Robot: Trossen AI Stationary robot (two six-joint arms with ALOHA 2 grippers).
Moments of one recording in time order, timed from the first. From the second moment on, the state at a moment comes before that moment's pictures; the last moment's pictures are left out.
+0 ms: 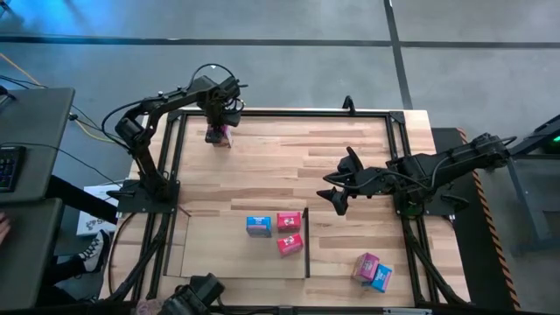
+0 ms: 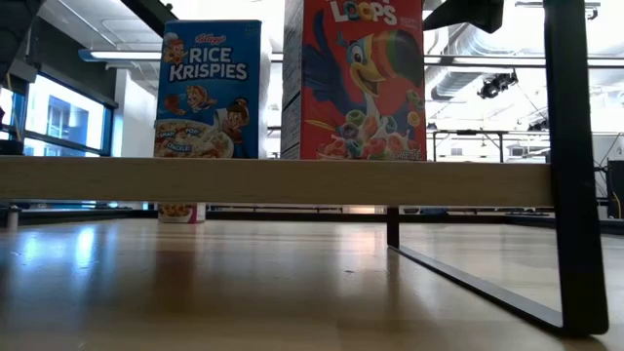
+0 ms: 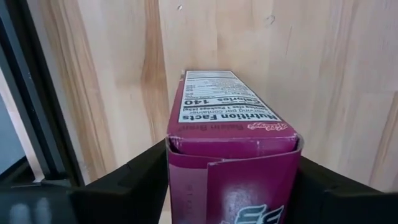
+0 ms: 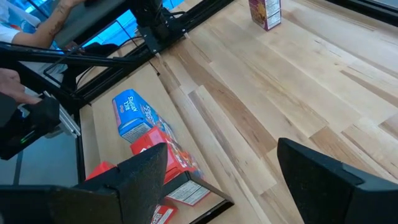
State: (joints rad) left arm 0.86 1.79 1.35 -1.15 0.00 0.93; right arm 0.31 1.15 1.07 -0.54 0.40 0.76
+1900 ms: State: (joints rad) left arm 0.45 1.58 1.78 -1.57 -0.03 0.23; right arm 0.31 1.15 1.07 -0.54 0.46 0.63
